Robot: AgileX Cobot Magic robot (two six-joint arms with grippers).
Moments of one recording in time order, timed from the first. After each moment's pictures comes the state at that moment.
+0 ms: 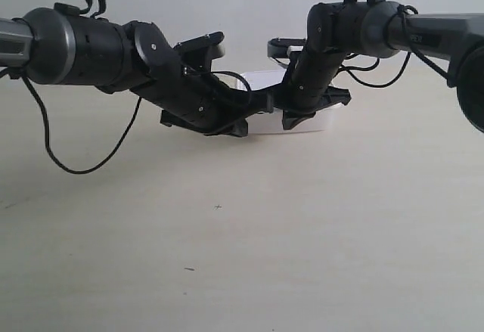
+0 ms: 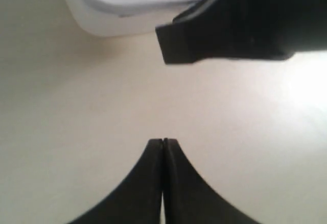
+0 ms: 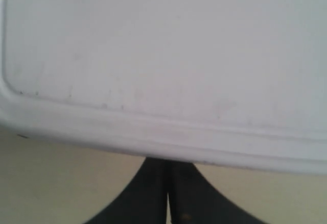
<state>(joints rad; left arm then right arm) -0.44 2.07 -1.46 -0.57 0.41 0.13 0.34 2.41 -1.98 0.08 0.87 0.17</state>
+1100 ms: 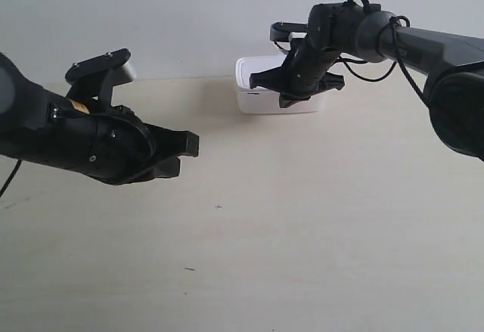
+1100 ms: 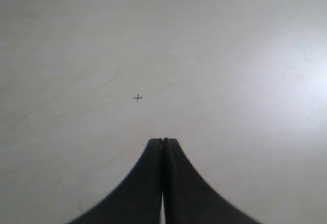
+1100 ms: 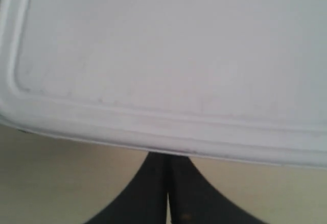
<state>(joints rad) -0.44 1.54 -0.87 -0.56 0.32 0.10 0.31 2.56 -2.22 0.08 0.81 0.17</state>
